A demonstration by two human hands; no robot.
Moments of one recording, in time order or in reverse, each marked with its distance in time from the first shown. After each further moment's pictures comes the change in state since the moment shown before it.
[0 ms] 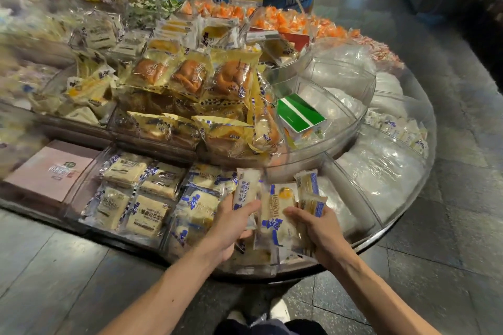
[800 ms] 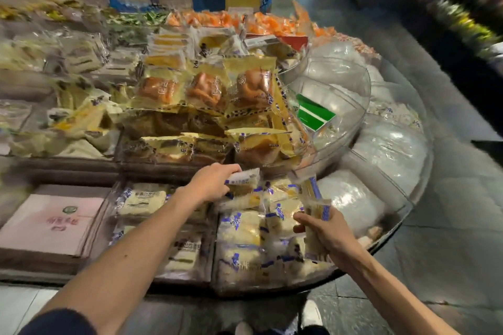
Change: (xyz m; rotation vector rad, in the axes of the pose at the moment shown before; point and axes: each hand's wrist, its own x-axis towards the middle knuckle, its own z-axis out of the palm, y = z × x) left_hand 0.133 0.098 -0.163 1.622 -0.256 0.559; right_hand -0.001 0.041 0.109 -0.176 0.157 -0.116
